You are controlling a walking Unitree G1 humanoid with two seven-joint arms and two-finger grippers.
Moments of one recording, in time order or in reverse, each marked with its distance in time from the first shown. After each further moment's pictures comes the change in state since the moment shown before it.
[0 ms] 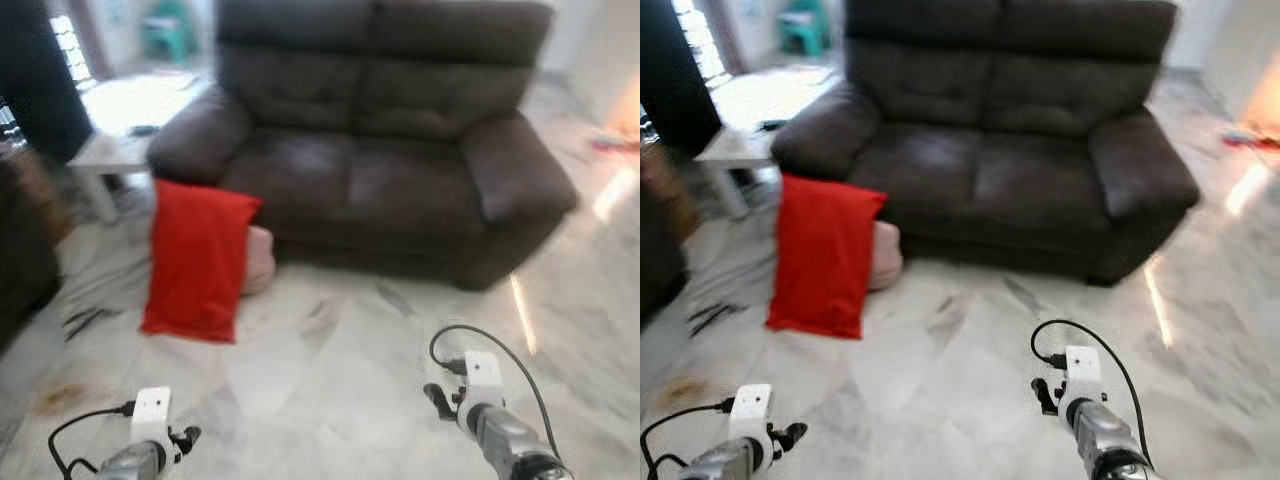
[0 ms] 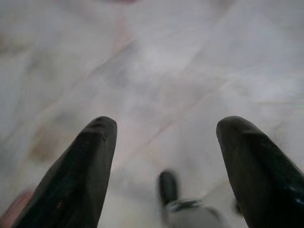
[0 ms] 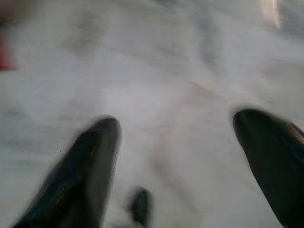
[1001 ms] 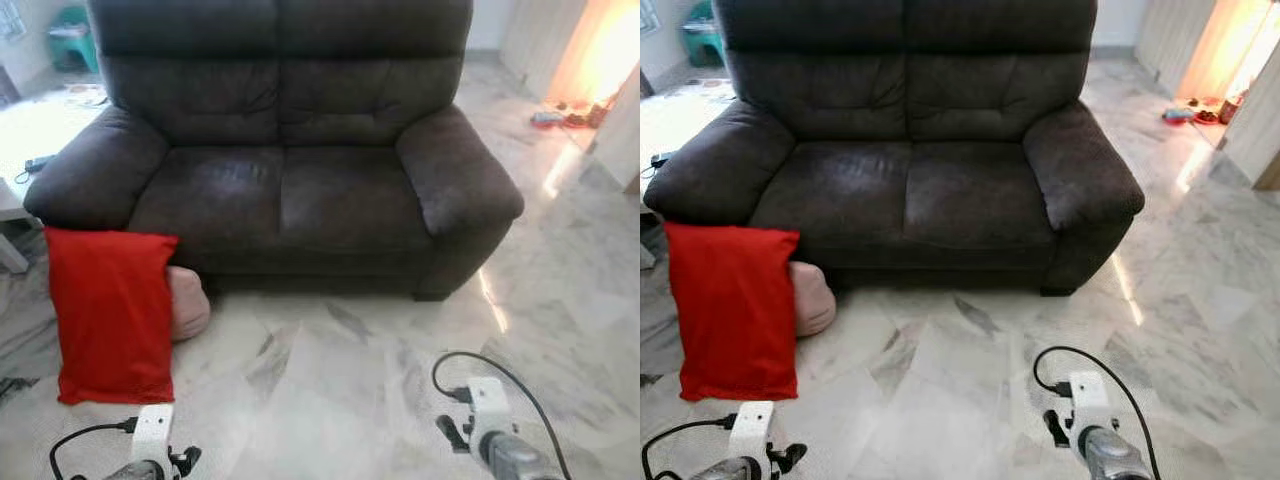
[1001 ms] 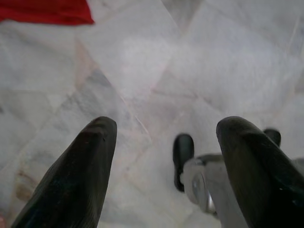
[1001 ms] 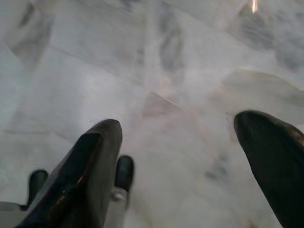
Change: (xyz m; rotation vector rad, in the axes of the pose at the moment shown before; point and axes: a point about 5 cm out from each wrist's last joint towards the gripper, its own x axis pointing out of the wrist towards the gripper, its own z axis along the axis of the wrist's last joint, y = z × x) left arm -0.011 0.026 -0.033 0.063 0.098 0.061; right arm -0.002 0.002 -0.023 -0.107 0.099 -0.015
